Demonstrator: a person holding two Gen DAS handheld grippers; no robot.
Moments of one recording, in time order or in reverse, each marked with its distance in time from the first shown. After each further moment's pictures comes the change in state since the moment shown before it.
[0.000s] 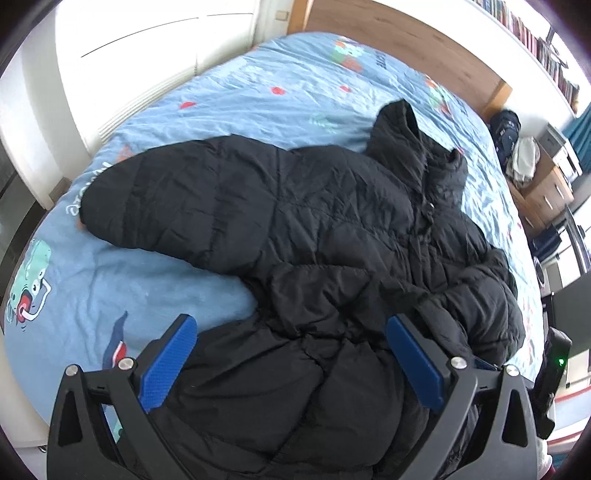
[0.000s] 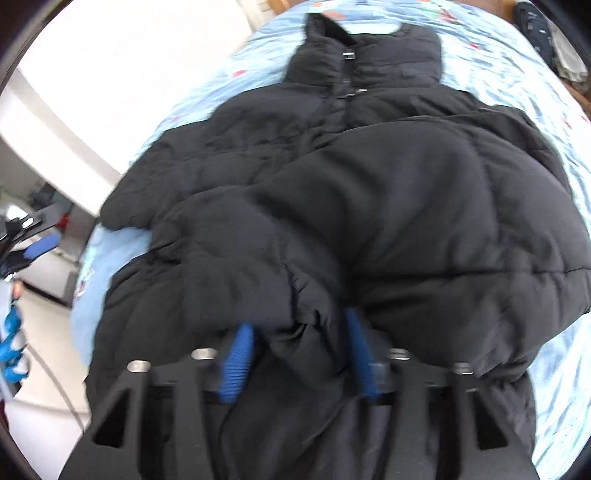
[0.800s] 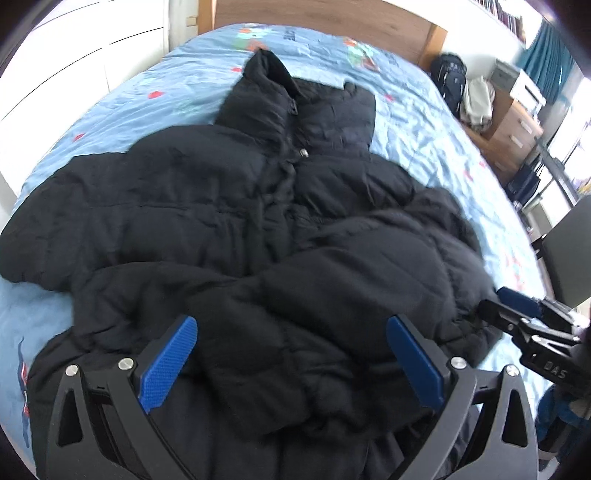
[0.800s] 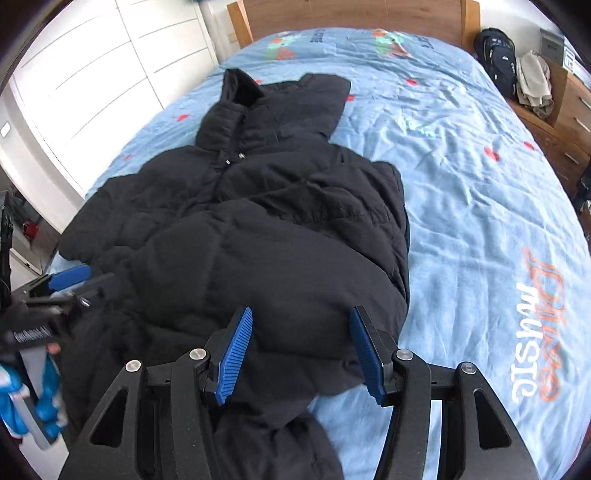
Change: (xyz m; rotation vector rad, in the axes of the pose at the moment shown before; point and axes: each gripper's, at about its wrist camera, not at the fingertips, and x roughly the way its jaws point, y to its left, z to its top) left arm 0.097 -0.222 -0.042 0.223 0.000 -0.035; right arm -0.065 -0.137 0.046 -0.006 -0.112 -0.176
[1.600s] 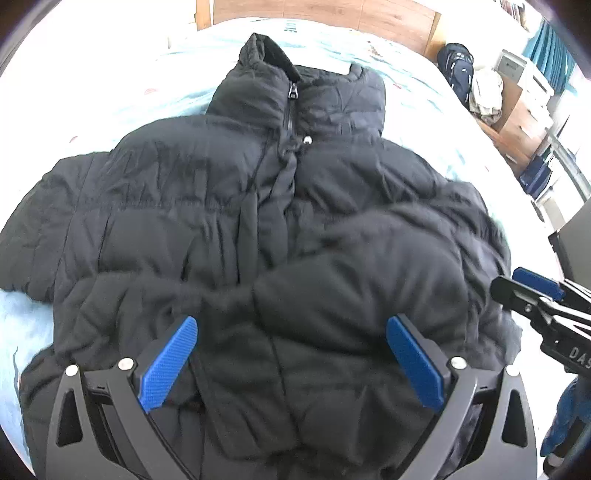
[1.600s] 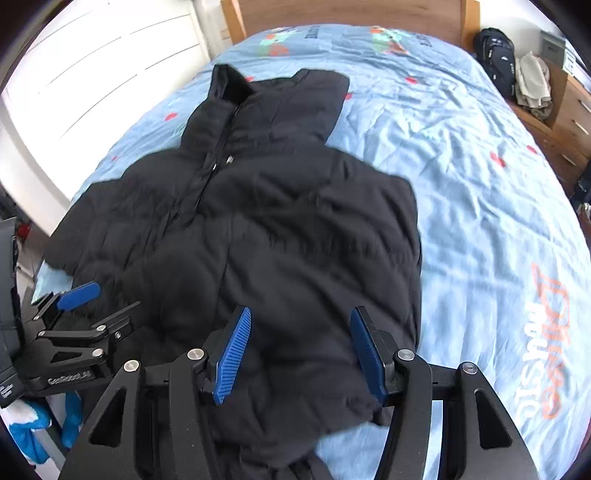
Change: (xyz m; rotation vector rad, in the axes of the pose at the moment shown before) left arm 0.038 -0.004 0.018 0.007 0.005 0.037; right arm 0.020 0.005 0.028 0.015 -0.003 -0.046
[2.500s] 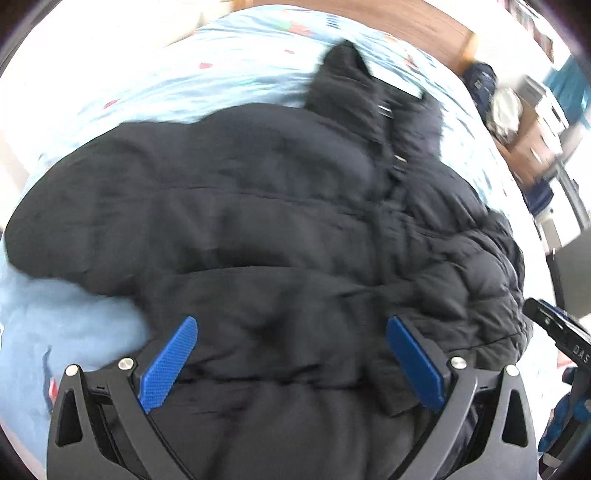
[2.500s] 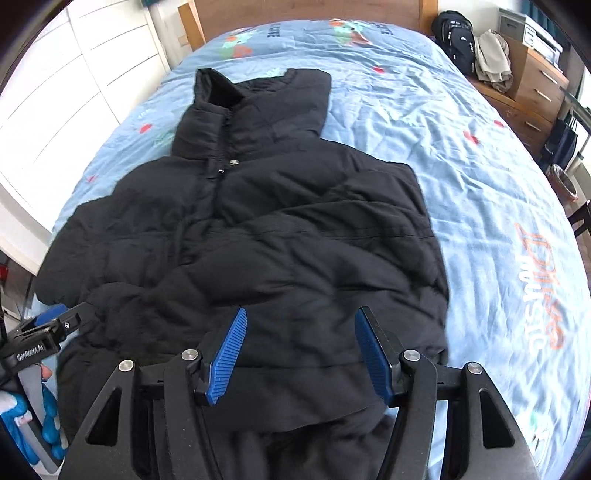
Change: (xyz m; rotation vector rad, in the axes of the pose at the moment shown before) left arm -0.042 0.154 0.002 -0.116 0.065 -0.022; right arm -0.016 0.071 -0.010 0.157 0.025 -0.105
